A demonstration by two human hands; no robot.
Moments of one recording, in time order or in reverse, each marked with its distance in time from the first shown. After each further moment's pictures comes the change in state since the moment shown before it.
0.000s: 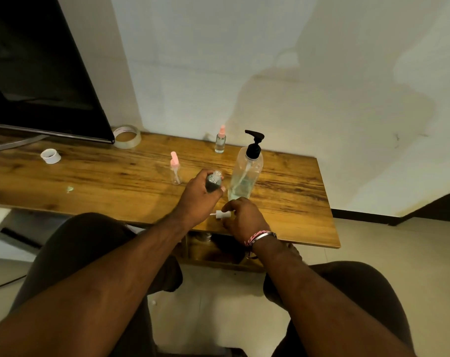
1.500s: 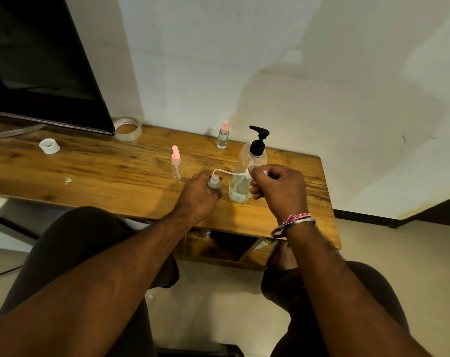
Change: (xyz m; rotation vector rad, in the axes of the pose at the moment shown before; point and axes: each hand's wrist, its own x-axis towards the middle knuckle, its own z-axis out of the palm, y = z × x) left_hand 0.005 -0.014 0.002 0.235 0.029 -0.012; right_hand -0.024 -0.042 -0.095 0.666 0.382 0.105
